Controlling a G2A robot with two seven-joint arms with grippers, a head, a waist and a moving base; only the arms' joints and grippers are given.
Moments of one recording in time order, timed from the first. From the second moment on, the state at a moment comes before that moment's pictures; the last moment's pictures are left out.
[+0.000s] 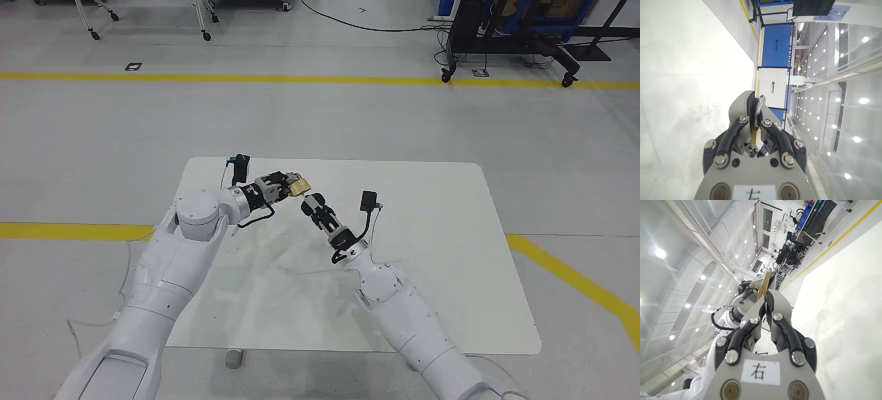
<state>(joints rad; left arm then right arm) 0.84 -1.27 -1.09 -1.07 -0.30 0.14 -0.71 -1.14 -1.56 1.03 -1.01 -0.09 -0.55 0.04</state>
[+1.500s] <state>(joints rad) 0.85 -1.27 -1.07 -1.11 -0.20 0.13 -0.70 -1.15 -1.57 1.04 -1.03 -0.30 -0.52 -0.15</state>
